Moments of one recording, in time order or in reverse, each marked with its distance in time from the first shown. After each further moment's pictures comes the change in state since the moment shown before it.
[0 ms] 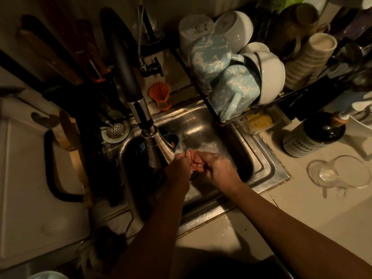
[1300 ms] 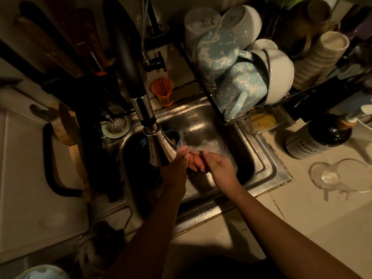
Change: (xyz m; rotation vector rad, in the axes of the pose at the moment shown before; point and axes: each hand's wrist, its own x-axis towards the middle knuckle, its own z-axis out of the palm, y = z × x) left_hand 0.014 -0.037 -0.004 -0.330 0.151 0.172; right_hand -0.003 -0.015 0.010 0.666 0.093 0.476
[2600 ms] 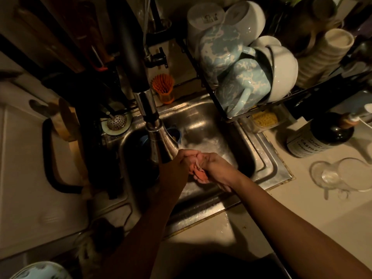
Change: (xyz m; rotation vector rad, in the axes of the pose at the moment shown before) left_hand -0.014 0.022 -0.014 0.368 -0.245 0.125; right_hand 0.006 -0.011 -0.004 0.311 -0.502 0.334
